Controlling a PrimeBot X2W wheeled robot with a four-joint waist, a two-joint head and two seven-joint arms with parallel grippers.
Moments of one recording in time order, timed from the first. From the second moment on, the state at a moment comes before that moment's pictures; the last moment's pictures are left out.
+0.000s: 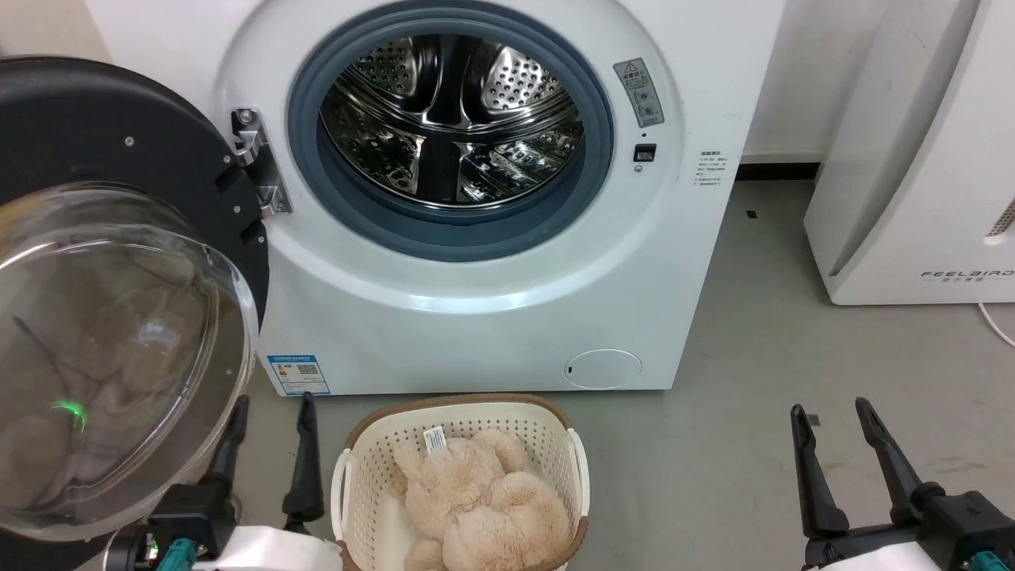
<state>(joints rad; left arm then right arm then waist) 0.02 0.05 0.05 0.08 -0.12 -0.05 -0.26 0.08 -0.05 -0.03 0.02 0.09 0.13 -0.26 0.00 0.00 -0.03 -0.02</state>
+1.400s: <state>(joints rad) 0.02 0.05 0.04 0.09 -0.11 -0.02 -0.21 0.08 -0.05 -0.02 0.01 0.09 0.12 -0.21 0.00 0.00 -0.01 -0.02</state>
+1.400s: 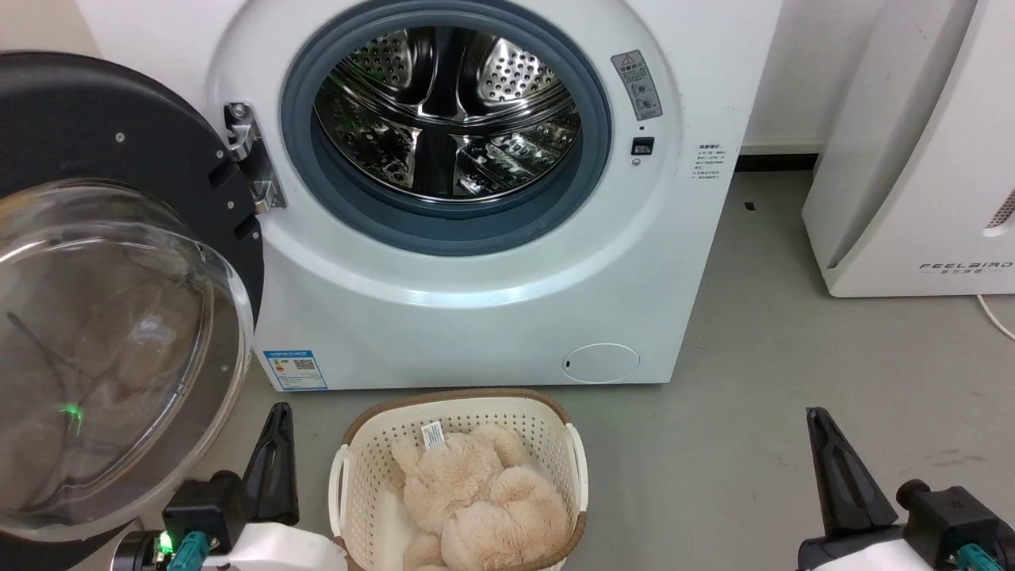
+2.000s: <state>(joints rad) 0.02 0.05 0.03 0.08 -0.09 -0.02 -0.17 0.07 -0.05 -0.01 0.01 0.07 0.12 -0.17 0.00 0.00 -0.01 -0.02</state>
